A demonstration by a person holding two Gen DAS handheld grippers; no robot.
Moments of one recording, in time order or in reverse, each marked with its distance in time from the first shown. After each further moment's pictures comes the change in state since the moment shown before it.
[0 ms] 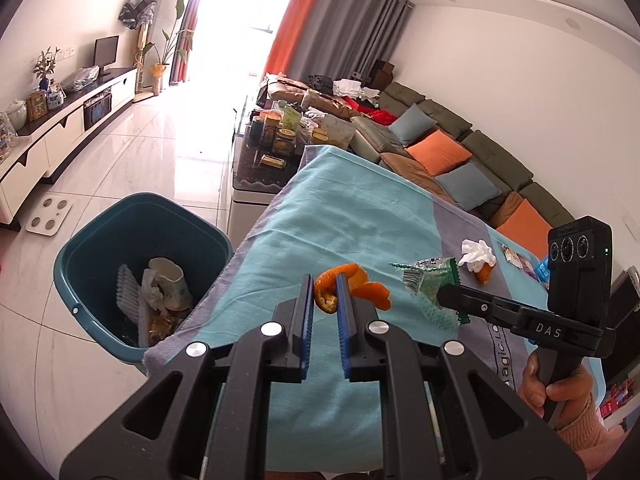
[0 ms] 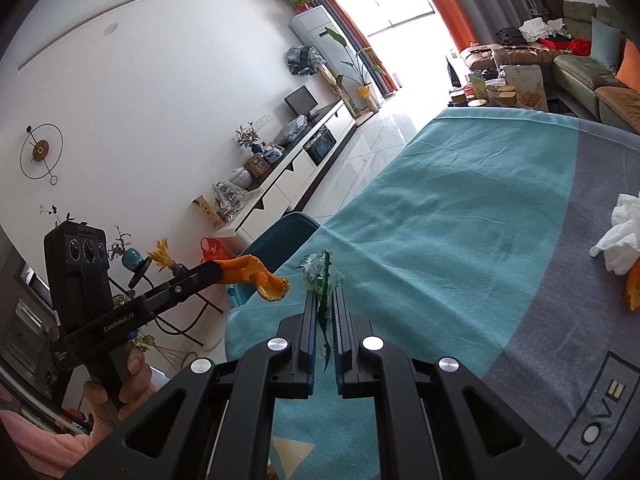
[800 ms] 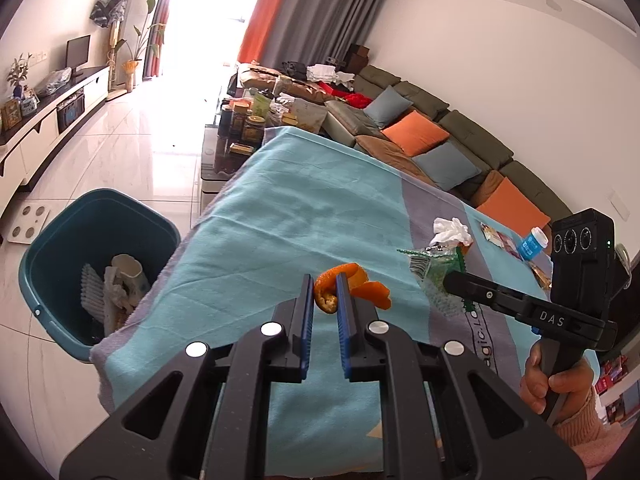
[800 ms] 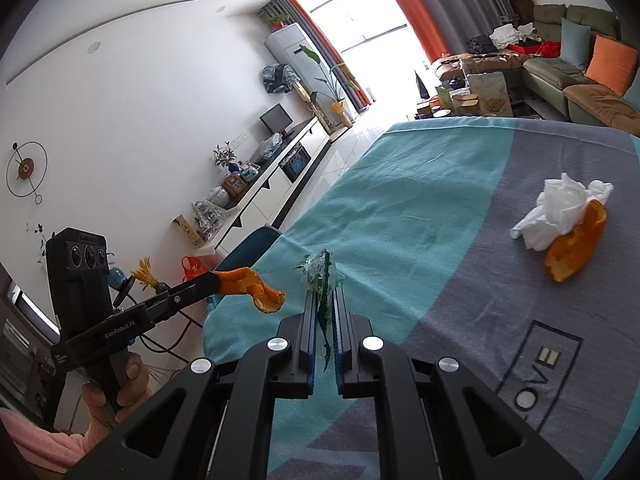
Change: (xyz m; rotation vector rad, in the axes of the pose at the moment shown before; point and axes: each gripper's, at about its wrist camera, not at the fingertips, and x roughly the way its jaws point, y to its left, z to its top) left arm 0.025 -0.036 -0.008 0.054 0.054 -0.075; right arm -0.042 -0.028 -0.015 0.044 -0.066 -0.077
